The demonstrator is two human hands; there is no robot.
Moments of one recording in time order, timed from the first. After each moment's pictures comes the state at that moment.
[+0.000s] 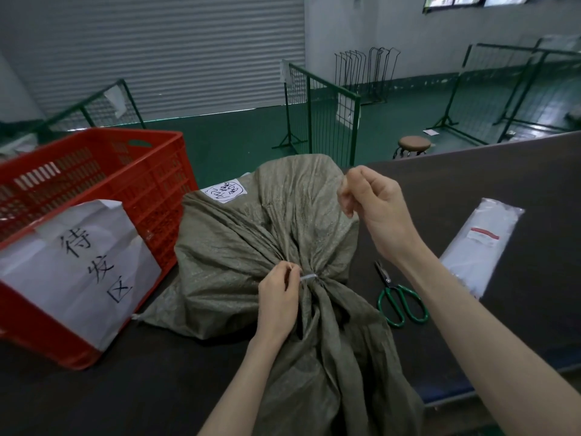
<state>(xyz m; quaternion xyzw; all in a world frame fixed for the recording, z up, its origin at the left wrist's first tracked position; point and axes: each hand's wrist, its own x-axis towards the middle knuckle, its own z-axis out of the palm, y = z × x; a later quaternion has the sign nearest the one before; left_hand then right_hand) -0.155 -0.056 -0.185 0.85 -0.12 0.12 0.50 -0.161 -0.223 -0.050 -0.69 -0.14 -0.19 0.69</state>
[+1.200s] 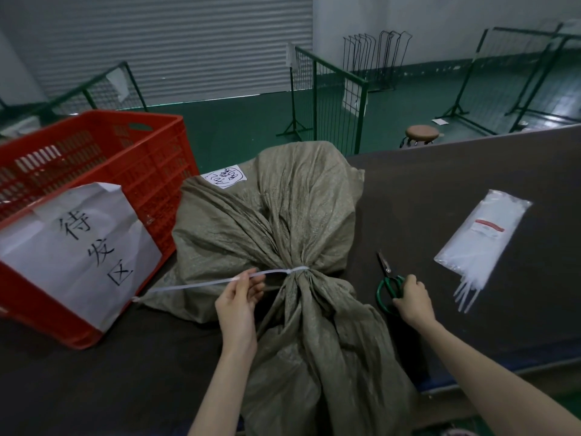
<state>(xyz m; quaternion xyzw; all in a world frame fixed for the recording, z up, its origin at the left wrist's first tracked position) -0.173 -0.022 -0.205 0.53 0.15 0.08 0.83 -0.181 -0.329 -0.286 -0.92 0.30 0.03 0.26</state>
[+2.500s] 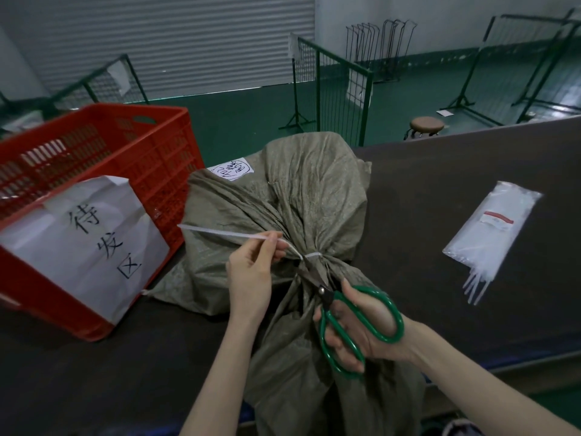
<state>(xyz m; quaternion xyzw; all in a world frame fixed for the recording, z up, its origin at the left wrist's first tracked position) -0.167 -0.025 -0.146 0.68 -0.03 0.14 0.72 -0.235 -0.211 -0.183 -0.44 -0.03 0.43 0.79</state>
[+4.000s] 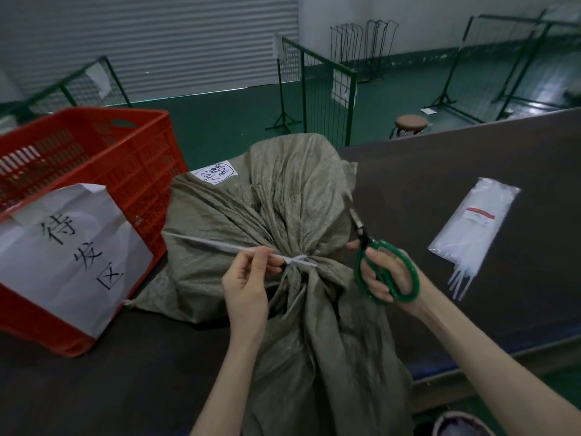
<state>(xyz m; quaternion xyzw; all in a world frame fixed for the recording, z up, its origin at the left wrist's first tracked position) -0.186 -0.043 -0.151 0.65 -0.05 0.16 0.74 -0.201 -0.273 -0.179 -0.54 0.01 0.06 0.84</state>
